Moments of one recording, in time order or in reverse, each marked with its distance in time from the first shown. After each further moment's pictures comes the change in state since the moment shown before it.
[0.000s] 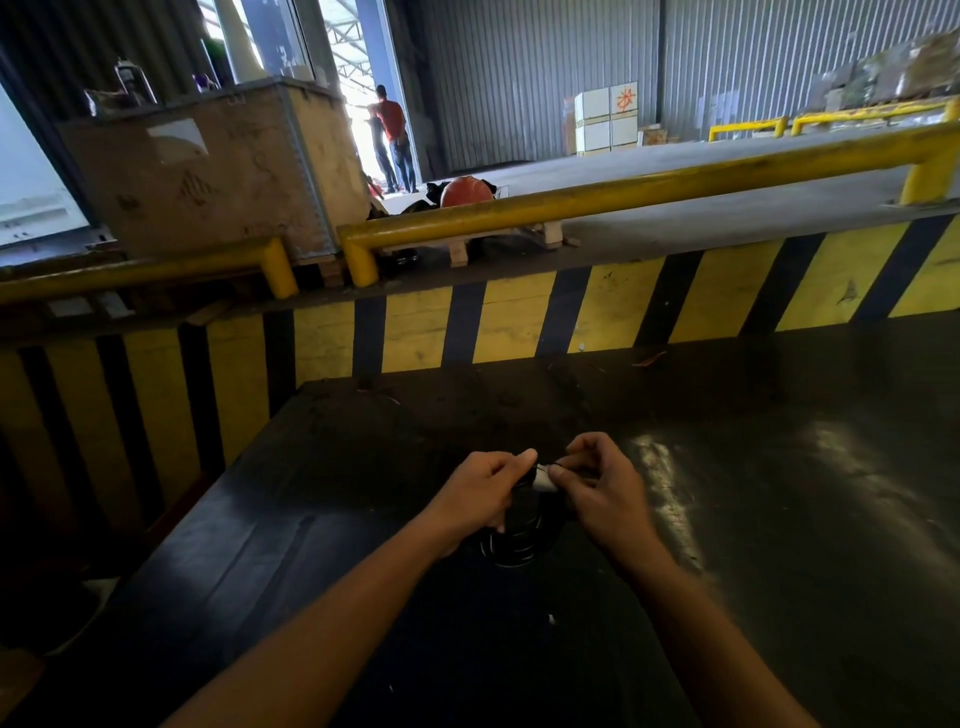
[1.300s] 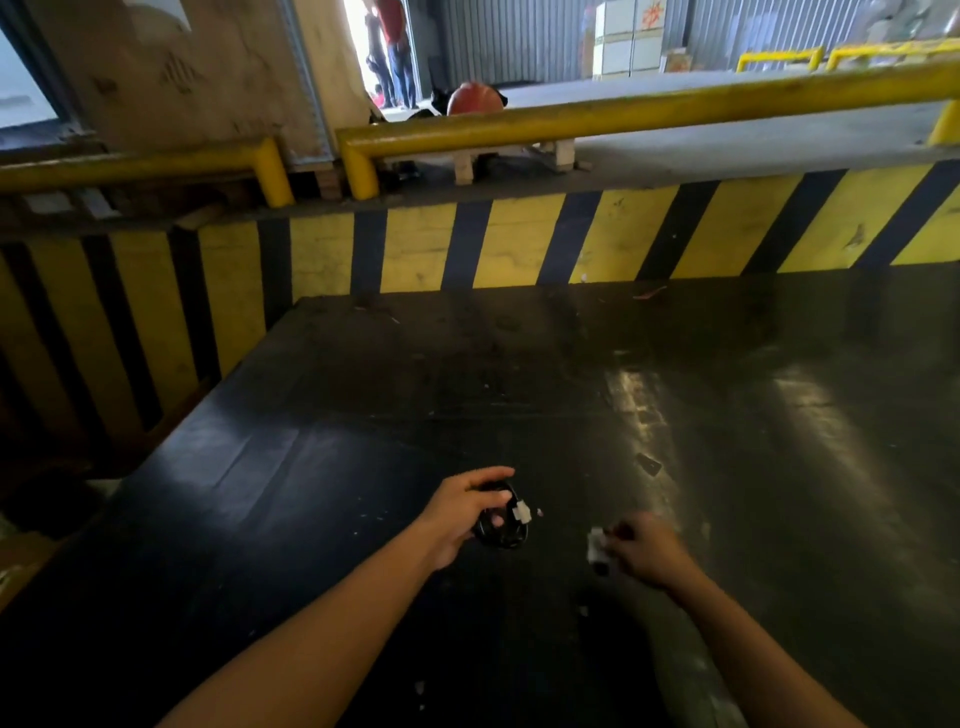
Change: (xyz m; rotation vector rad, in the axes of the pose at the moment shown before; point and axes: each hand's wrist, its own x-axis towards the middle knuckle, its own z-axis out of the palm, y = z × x) left_hand -0.059 -0.112 0.041 -0.412 0.095 -0.421; right_hand -0.085 0.134 -0.049 -0.645 -0.362 0.441
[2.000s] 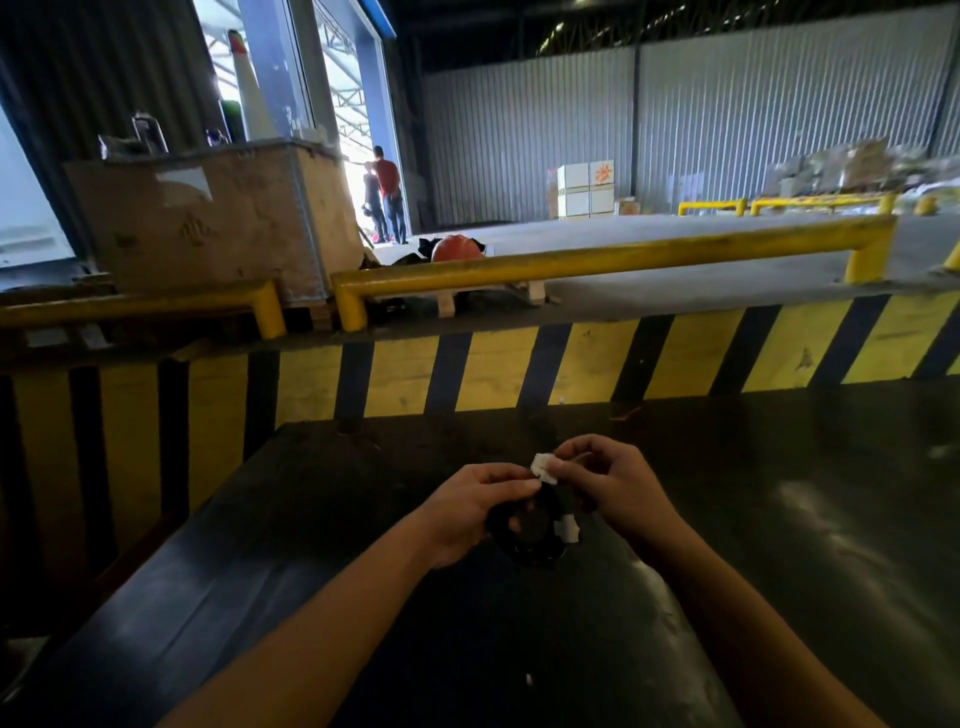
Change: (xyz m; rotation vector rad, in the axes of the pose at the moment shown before) left_hand -0.008 0.164 0.019 0.119 -0.328 0.369; right_hand -0.014 -0.177 -0.138 0.503 0.241 -0.521
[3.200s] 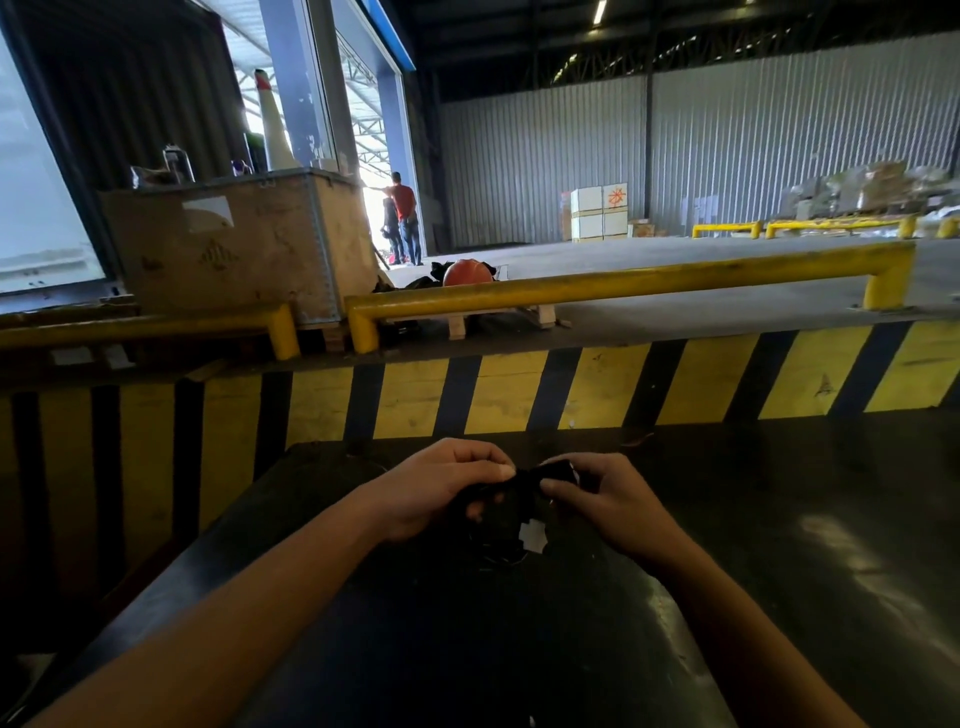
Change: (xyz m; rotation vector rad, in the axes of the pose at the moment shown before) left_hand -0.020 0.070 -0.017 0.335 0.006 0.057; right_hand 0.015 -0.020 -0.011 -0.134 -0.196 -0.228
